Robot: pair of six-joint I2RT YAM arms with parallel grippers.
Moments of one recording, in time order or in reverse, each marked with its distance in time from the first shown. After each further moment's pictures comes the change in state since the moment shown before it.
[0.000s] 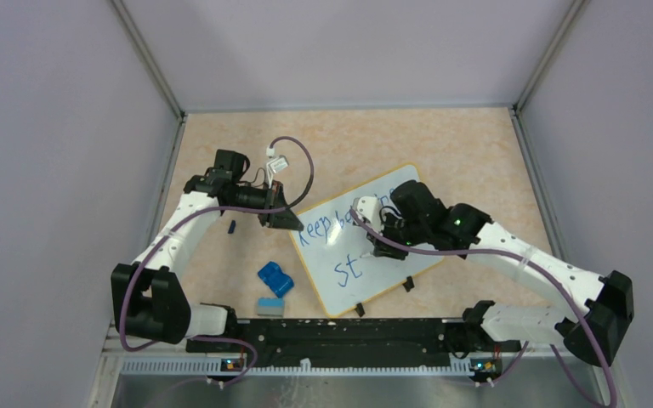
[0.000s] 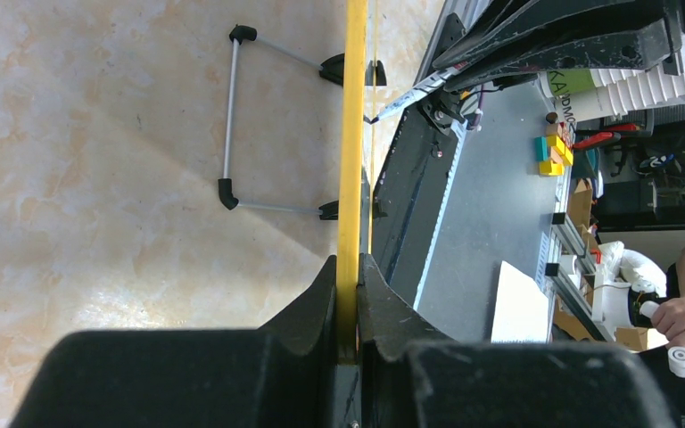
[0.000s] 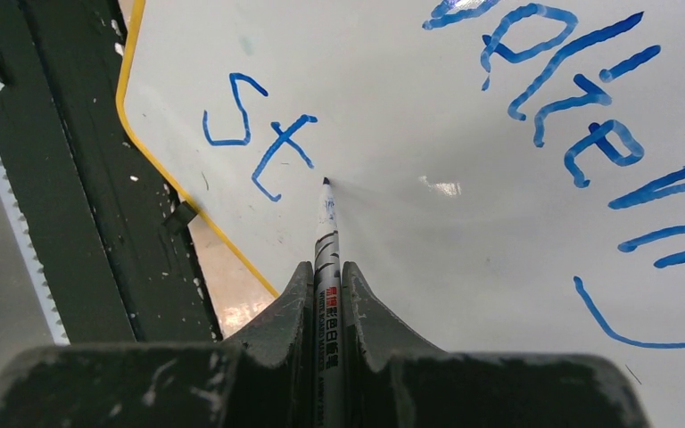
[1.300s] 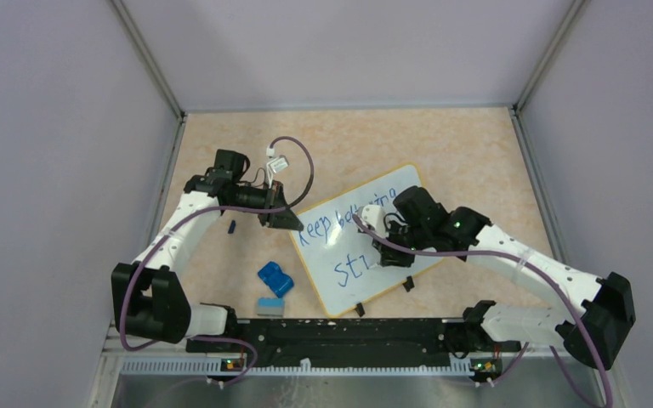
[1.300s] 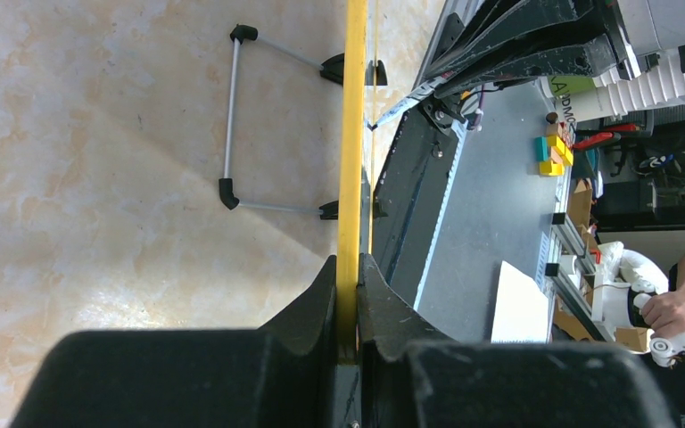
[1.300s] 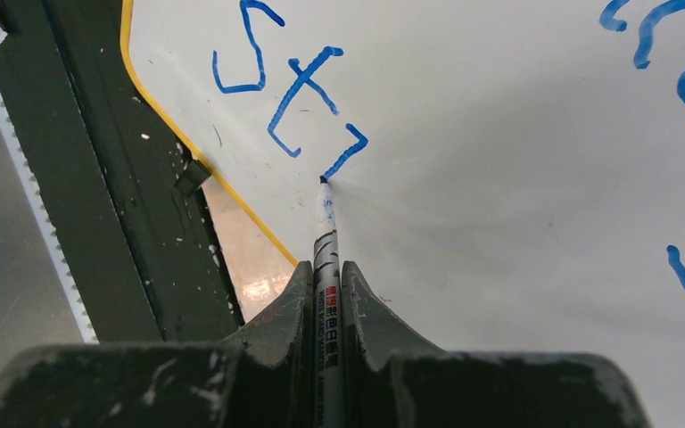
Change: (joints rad) left arm 0.000 0.003 0.000 0.001 -0.001 0.000; right arm -0.034 -0.004 -0.066 -0.034 -0.043 -0.013
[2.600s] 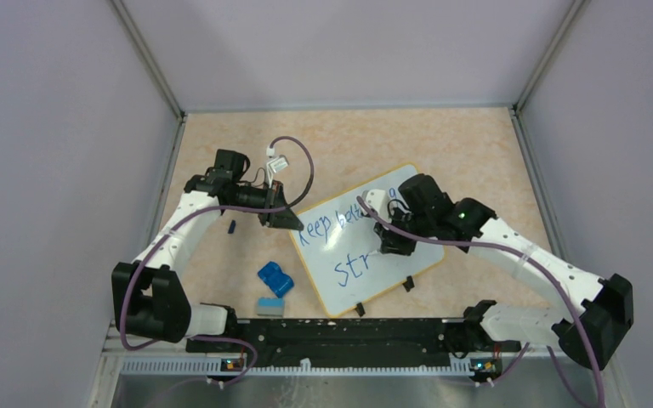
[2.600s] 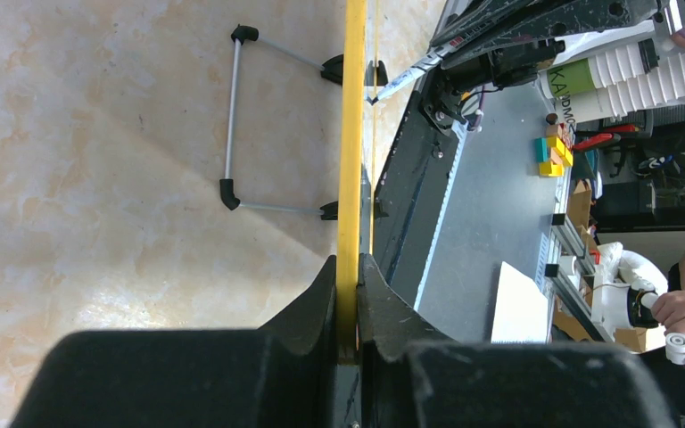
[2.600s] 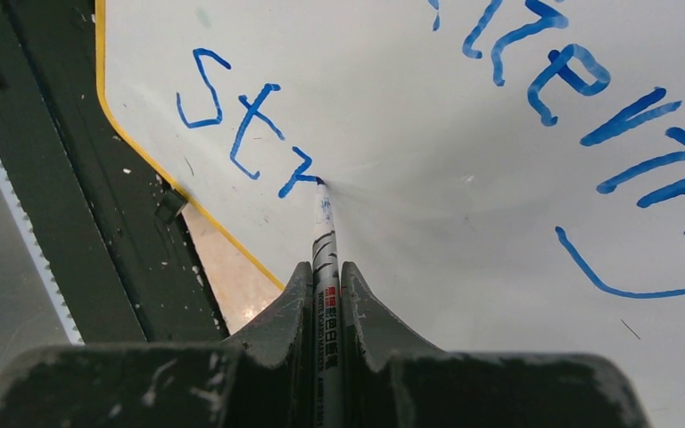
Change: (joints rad) left arm 0.000 0.004 0.000 0.002 0.001 0.000; right arm -0.055 0.018 0.066 -0.002 0.009 0.020
